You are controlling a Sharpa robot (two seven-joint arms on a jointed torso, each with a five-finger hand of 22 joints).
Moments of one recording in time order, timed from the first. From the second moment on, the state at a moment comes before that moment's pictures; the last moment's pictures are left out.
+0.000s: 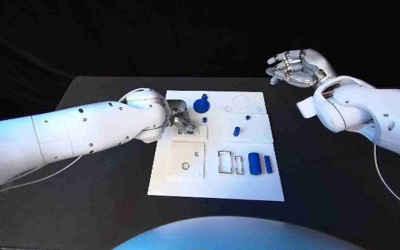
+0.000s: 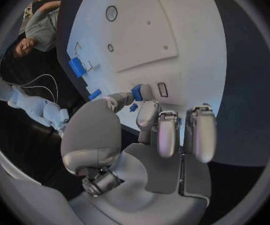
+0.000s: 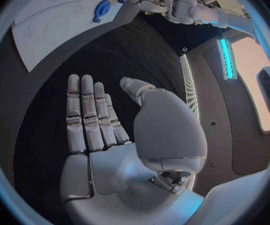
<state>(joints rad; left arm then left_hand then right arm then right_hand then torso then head) 1.26 -0.63 -0.17 1.43 -1.18 0.06 -0.52 1.00 -0.23 0.60 0.24 0.39 1.04 0.01 0.57 0.84 1.42 -0.06 1.19 1.15 1.47 -0.10 1.57 1.31 0.04 1.46 0.01 1.50 1.31 1.29 -0.96 -0.15 1.46 -0.57 -0.52 0.29 1.22 -0.21 0.49 0.13 0.25 0.75 0.19 0.29 0.48 1.00 0.15 0.38 0.23 1.11 0.09 0.29 0.49 0.17 1.04 0.20 0.21 0.46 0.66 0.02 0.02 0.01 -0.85</state>
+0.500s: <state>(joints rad) 1.26 -0.64 -0.11 1.44 -1.18 0.06 -0.52 0.94 -0.22 0.51 0.29 0.39 1.05 0.01 0.57 0.84 1.42 -0.06 1.19 1.15 1.47 -0.10 1.57 1.31 0.04 1.46 0.01 1.50 1.31 1.28 -0.96 -0.15 1.45 -0.57 -0.52 0.29 1.22 -0.21 0.49 0.13 0.25 0.75 0.19 0.29 0.48 1.00 0.15 0.38 0.23 1.11 0.09 0.28 0.49 0.17 1.04 0.20 0.21 0.45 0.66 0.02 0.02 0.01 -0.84</state>
